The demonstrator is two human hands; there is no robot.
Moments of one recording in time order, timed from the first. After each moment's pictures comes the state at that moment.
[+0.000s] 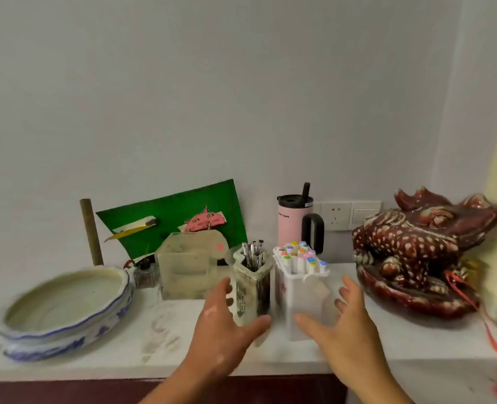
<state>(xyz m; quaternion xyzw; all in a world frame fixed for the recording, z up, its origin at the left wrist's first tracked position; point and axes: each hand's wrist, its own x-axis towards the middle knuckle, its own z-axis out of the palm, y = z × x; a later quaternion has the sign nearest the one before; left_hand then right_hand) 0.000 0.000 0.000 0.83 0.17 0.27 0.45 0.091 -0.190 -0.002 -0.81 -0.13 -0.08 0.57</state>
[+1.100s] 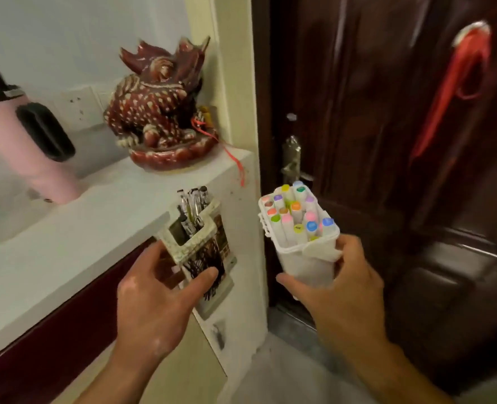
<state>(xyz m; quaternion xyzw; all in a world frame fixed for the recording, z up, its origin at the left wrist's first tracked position) -0.043 -0.142 -0.058 0.85 -0.15 0.14 0.49 -0.132 -0.360 -0.092 -0.82 0.22 -0.33 0.43</state>
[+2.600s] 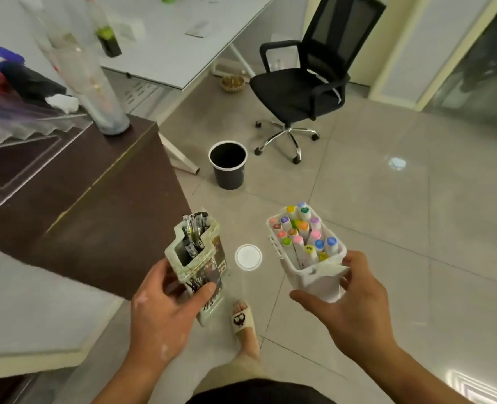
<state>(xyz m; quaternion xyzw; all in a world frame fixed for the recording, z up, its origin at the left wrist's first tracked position) -0.989 -0.493 -0.238 0.50 -0.69 -0.45 0.28 -1.214 -0.326 -0.230 -0.31 0.84 -0.40 0.18</state>
